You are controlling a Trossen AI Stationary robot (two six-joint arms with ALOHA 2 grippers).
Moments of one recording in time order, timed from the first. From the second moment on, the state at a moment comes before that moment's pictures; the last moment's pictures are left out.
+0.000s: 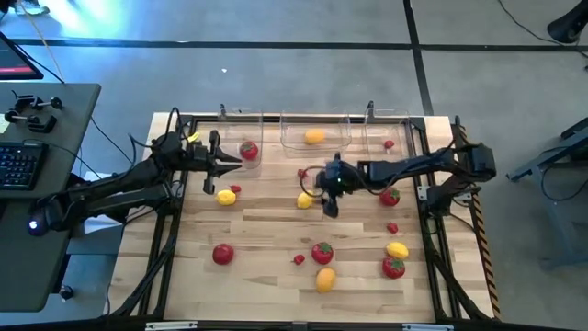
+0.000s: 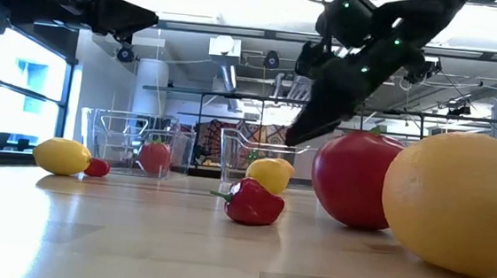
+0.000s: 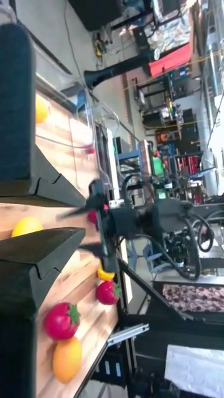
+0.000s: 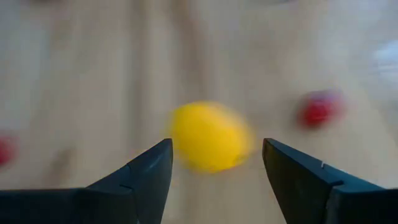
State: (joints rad) left arm 0.55 0.61 0.31 0.28 0.56 0.17; right arm -0.08 1.59 0.84 -0.05 -0.11 0.06
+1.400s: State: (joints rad) left arm 0.25 0.84 0.31 0.37 0.37 0.13; right arm 0.33 1.68 0.88 -0.13 -0.10 0.53
